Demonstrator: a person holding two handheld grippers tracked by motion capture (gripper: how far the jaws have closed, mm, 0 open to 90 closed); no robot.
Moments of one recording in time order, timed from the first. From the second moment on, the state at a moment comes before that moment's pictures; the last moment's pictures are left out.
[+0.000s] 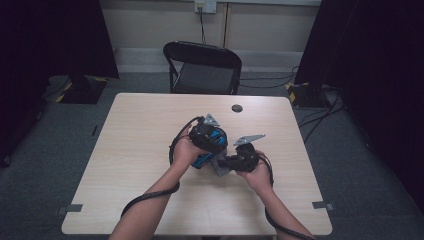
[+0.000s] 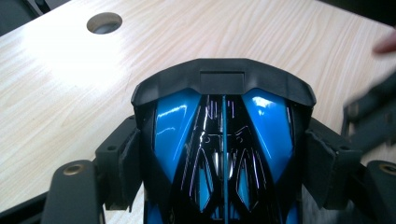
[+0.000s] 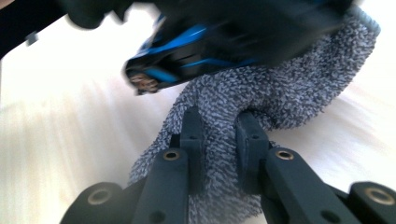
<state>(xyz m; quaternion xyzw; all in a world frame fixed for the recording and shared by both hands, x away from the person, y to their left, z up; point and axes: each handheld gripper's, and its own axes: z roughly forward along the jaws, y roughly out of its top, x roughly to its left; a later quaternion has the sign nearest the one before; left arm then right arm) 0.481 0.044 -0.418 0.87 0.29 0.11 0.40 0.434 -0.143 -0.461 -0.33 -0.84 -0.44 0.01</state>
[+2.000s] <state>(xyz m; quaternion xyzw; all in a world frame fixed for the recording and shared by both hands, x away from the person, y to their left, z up) 0.464 0.071 -0.429 0.87 0.29 0.10 0.38 0.463 -0.155 -0.408 -0.33 -0.84 -0.42 -0.03</state>
